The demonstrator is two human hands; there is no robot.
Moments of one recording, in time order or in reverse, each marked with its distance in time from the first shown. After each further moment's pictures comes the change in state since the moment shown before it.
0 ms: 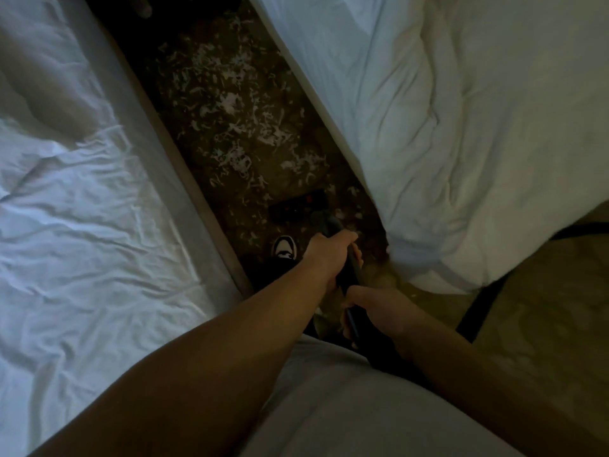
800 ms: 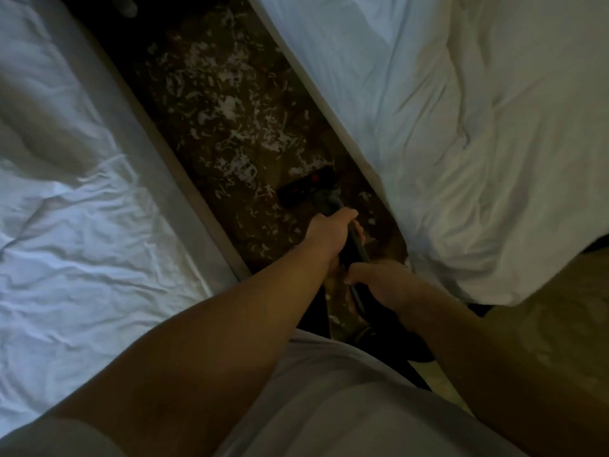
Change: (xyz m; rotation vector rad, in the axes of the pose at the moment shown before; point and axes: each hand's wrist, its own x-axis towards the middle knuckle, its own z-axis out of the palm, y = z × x) left_hand 0.061 0.117 -0.036 -0.085 -0.011 -0.036; right_hand 0.051 -0.123 0.032 -0.084 0.052 0.048
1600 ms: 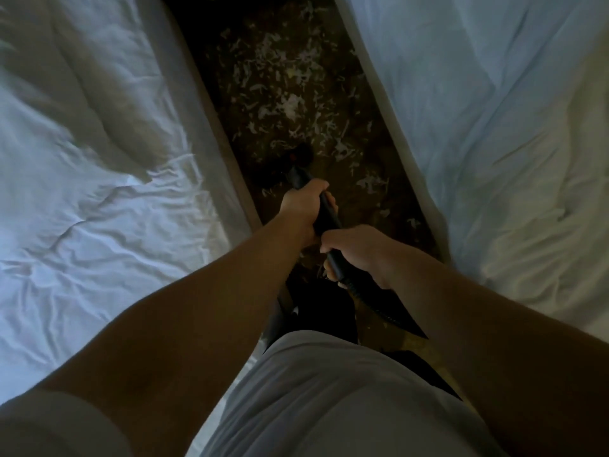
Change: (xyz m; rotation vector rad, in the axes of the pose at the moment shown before) left_hand 0.045 0.152 -0.126 -0.201 0.203 0.087; right_hand 0.066 -0.172 0.094 -0.206 -0.243 -0.072
